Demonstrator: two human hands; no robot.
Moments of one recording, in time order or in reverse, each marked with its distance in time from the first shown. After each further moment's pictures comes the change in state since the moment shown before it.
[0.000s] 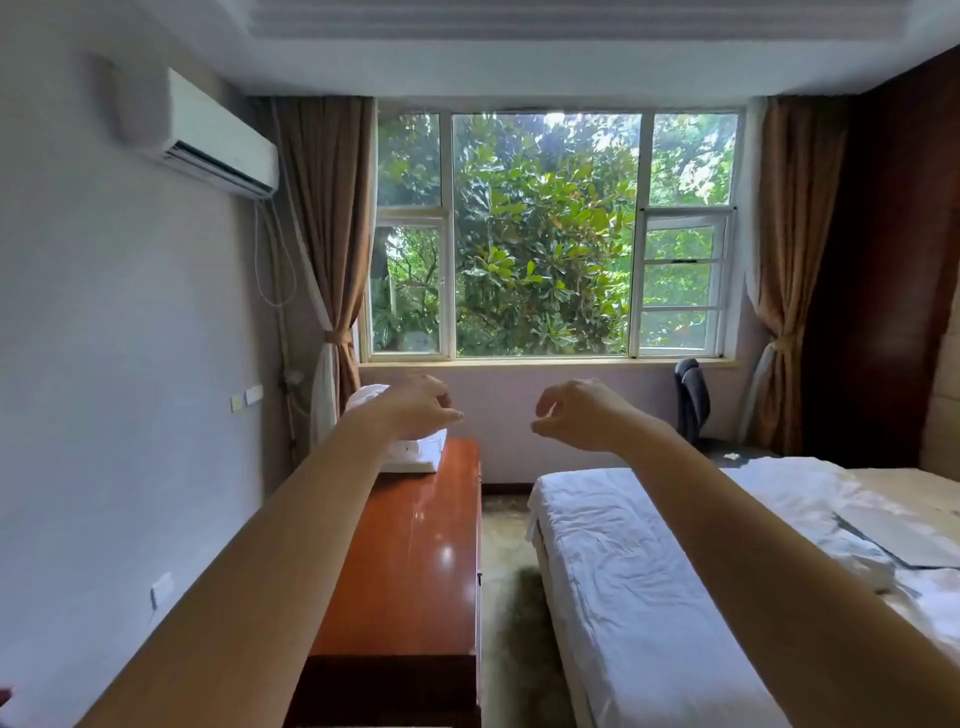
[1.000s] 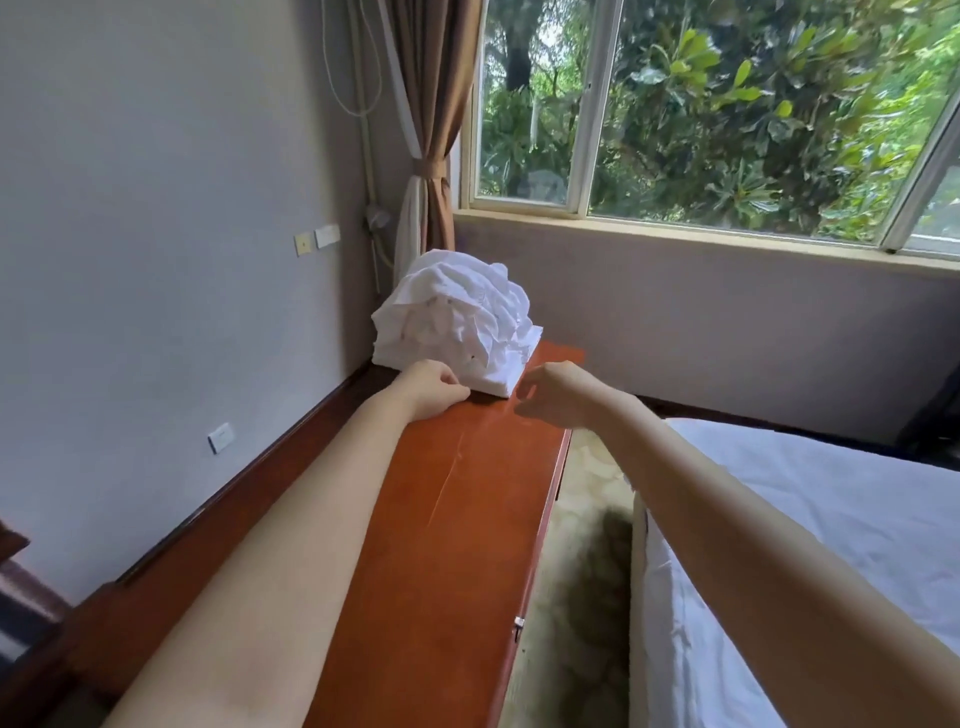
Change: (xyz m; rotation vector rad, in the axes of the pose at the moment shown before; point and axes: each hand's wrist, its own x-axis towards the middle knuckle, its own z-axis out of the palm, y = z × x) left_hand 0.416 -0.284 0.267 -0.327 -0.091 -0.601; right_hand 0.510 0.146 0.338 -0.014 -0.514 -0.251
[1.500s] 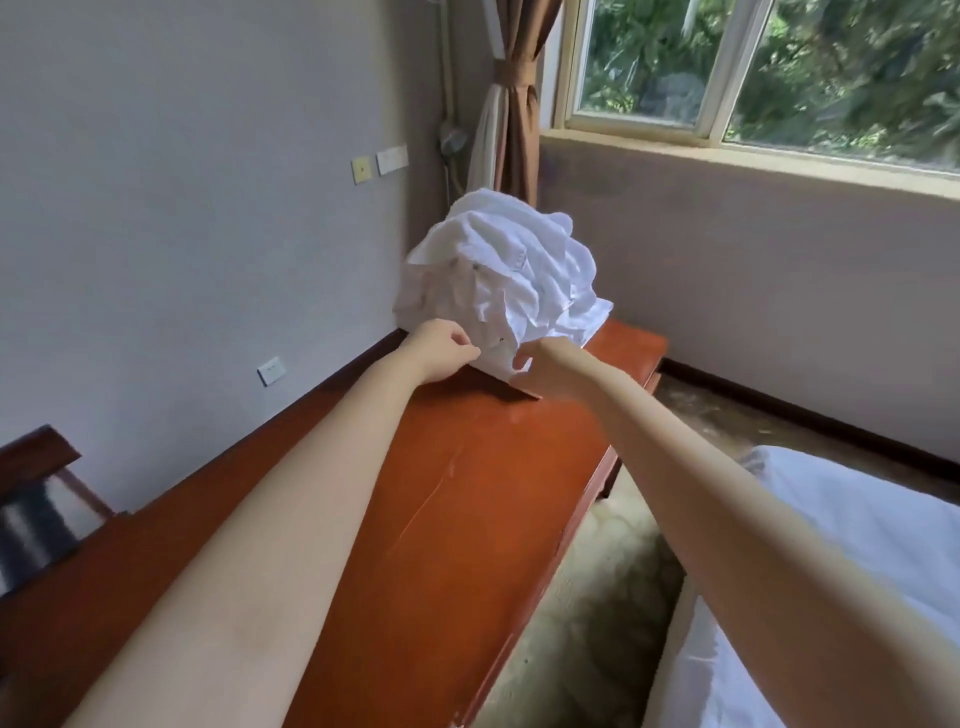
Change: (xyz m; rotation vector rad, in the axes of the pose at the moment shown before) left_hand 0.231 0.015 0.055 -0.027 0.153 -0.249; right_hand 0.274 0.135 0.035 0.065 -0.108 -0.227
